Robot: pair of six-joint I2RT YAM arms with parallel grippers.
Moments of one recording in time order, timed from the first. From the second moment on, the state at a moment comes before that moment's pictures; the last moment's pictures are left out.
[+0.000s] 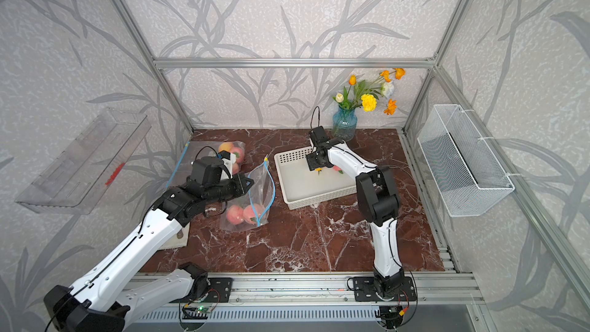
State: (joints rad) left arm -0.45 1.03 1.00 -0.64 0.17 -0.72; right arm 0.44 2.02 1.68 -0.68 0.05 0.12
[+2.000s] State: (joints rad) left arm -0.44 0.93 1.09 -0.67 0.23 -0.76; right arm 0.95 1.39 1.12 -0.14 -0.12 0.29
